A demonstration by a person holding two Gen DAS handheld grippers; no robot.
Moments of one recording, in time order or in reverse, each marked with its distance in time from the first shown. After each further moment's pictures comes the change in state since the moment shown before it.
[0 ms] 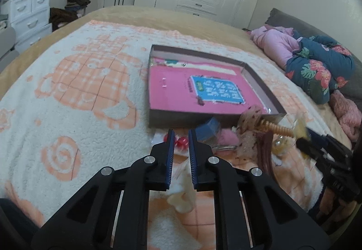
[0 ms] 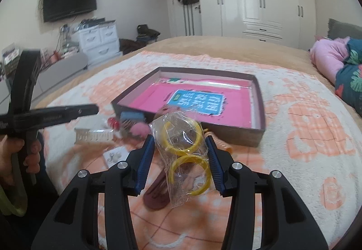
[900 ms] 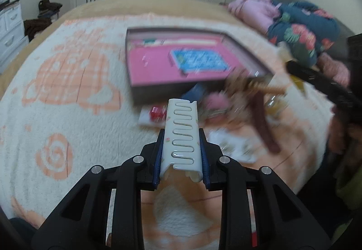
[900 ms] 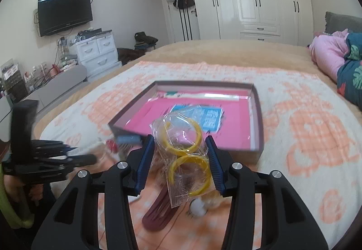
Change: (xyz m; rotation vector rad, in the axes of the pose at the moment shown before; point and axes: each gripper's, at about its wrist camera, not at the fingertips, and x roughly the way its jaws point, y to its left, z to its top) left arm 0.002 -0.012 -0.013 0.185 0.090 -0.076; right arm 0.004 -0.012 0.034 0.047 -0.032 0.017
